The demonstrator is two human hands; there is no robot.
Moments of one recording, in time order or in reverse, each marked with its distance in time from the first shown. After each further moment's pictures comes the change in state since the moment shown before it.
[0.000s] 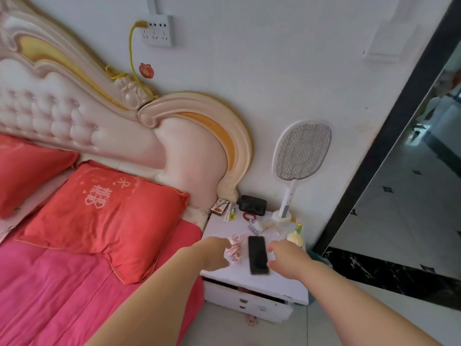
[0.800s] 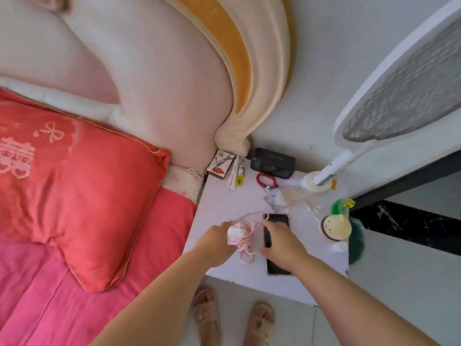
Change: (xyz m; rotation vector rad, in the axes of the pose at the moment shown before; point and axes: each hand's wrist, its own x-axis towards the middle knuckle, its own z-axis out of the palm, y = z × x) left_hand 0.268 -0.107 0.067 -0.370 -0.088 -0.204; right_hand 0.282 0.037 0.089 0.223 -0.177 0.084
